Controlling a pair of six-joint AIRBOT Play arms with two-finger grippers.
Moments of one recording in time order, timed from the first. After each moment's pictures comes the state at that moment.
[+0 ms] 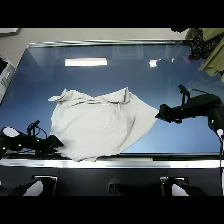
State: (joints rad) left arm 0.34 -1.05 0.49 1.02 -1.28 -1.41; right arm -0.18 -1.23 0.98 2.19 -1.23 -1.72
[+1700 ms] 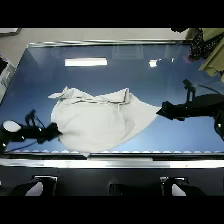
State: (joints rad) left arm 0.20 -1.02 0.65 0.97 -1.07 -1.60; right arm -0.18 -1.10 1.00 2.23 -1.22 -1.75
